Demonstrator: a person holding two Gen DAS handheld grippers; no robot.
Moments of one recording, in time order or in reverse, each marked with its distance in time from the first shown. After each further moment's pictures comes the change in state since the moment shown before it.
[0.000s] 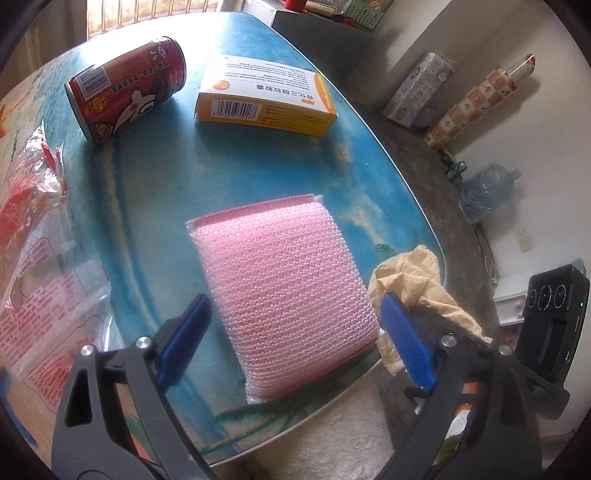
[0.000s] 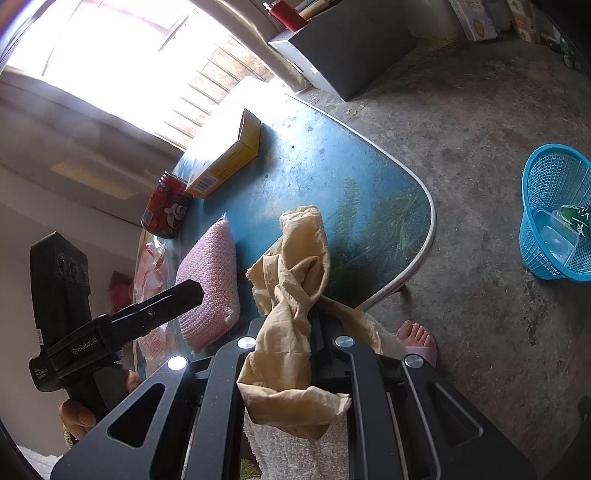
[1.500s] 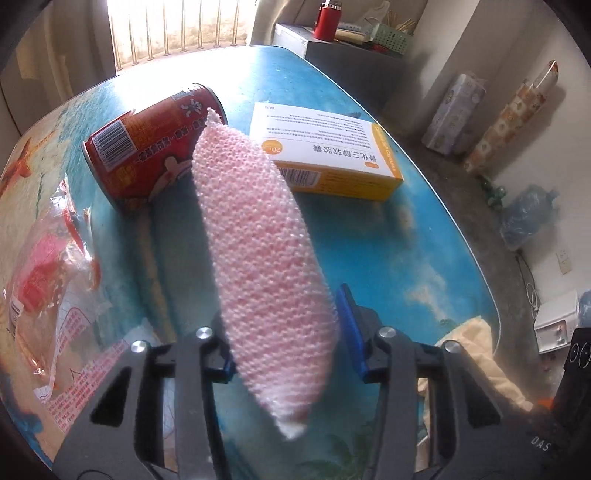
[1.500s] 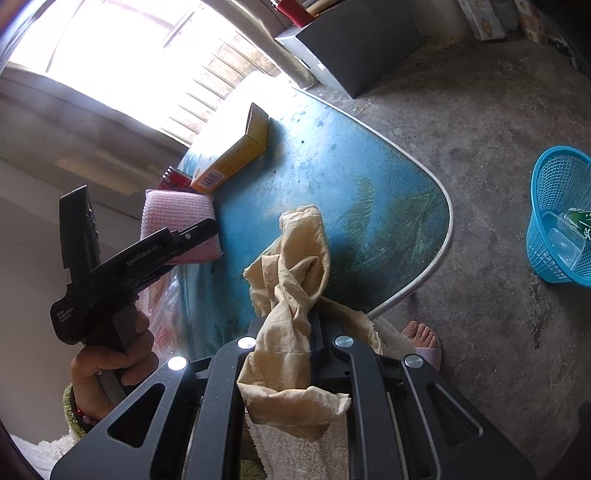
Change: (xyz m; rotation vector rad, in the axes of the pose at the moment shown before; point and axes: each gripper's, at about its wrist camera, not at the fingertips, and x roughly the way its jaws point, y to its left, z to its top) left arm 0.005 0.006 0.025 0.017 -0.112 0.146; right arm 0.006 0.003 0.000 -0.016 0.015 0.018
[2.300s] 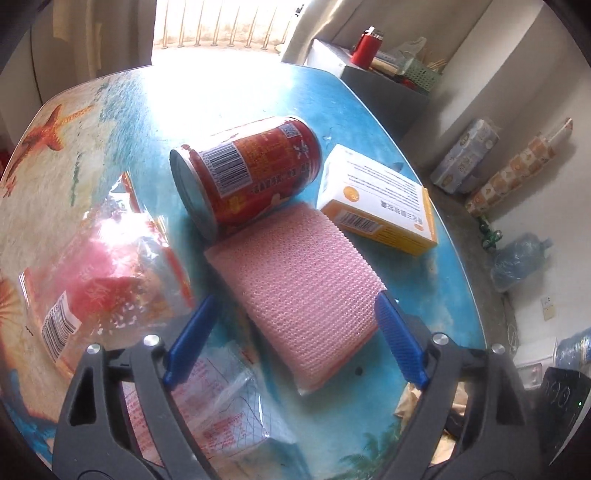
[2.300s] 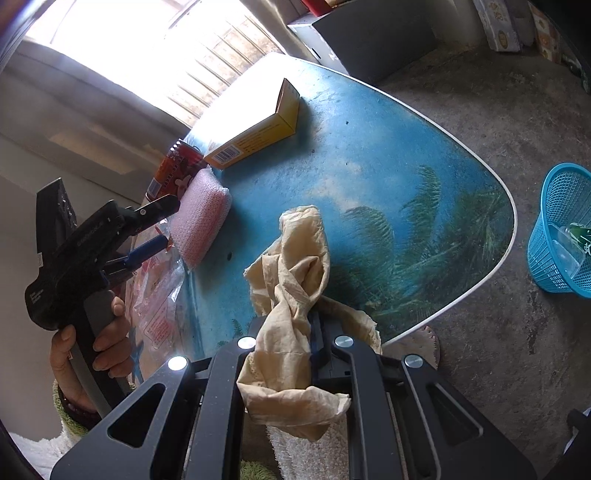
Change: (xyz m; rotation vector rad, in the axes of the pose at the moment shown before) left arm -0.019 0.065 0.028 -0.198 -0.049 0.000; right arm 0.028 0.042 -0.006 -0.059 0.041 -0.046
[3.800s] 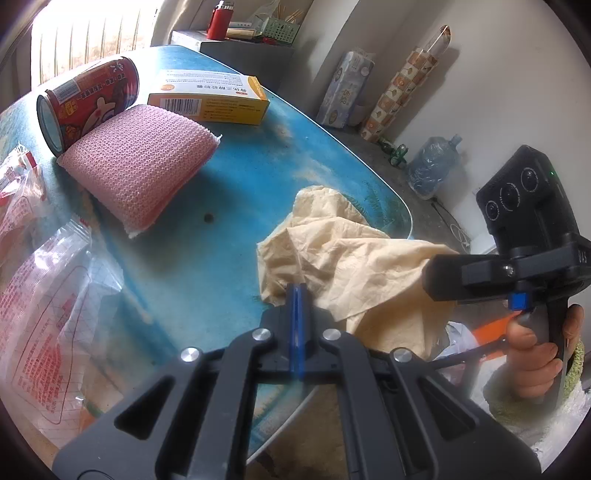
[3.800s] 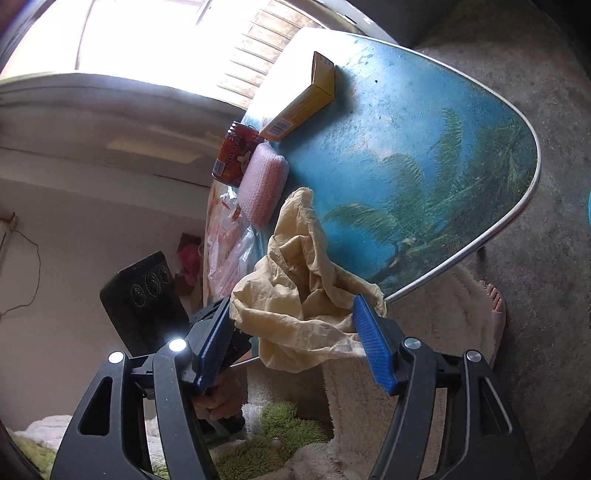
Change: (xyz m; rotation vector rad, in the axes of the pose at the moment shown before) left arm -0.005 -0.043 -0.120 0.418 0.048 -0.345; right arm -0.003 -0.024 -0.013 0.122 0.154 0.378
